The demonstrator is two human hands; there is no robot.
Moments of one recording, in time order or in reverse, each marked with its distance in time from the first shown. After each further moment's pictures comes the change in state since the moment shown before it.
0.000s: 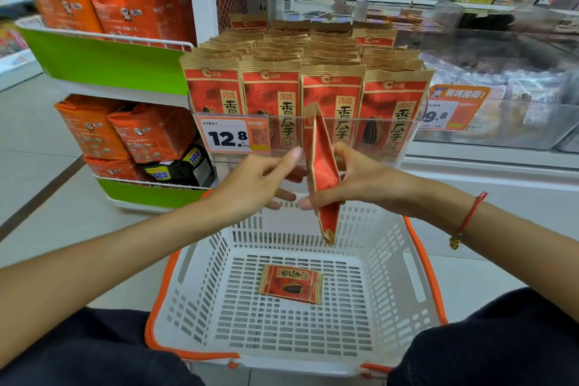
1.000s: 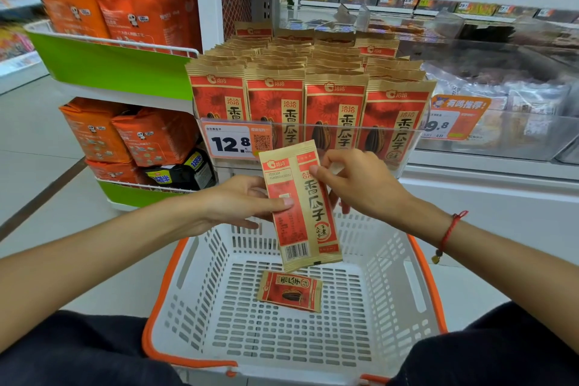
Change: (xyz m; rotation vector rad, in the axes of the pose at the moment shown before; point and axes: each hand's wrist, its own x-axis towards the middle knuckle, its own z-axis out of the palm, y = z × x) left_hand 0.005 -0.021 -0.022 -0.039 -0.216 -0.354; right_hand 0.012 0.006 0.004 -0.508 0.370 -0.233
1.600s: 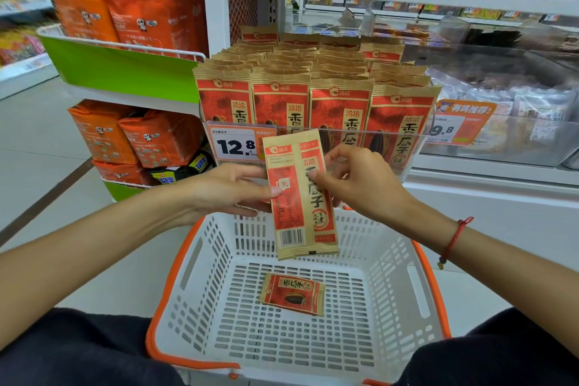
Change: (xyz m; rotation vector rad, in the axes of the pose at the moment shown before) left_hand 0.007 -0.010 -0.024 -0.063 0.040 0.074; right_hand 0.000 -0.005 0.001 0.167 0.045 -0.002
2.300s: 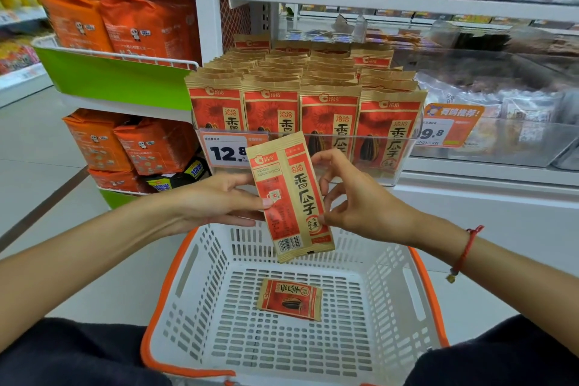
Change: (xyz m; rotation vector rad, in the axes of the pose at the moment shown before) left_hand -0.019 0.016 0.005 -0.064 -0.091 -0.030; right_hand -0.018 0.003 -0.010 0.134 -0.239 -0.099
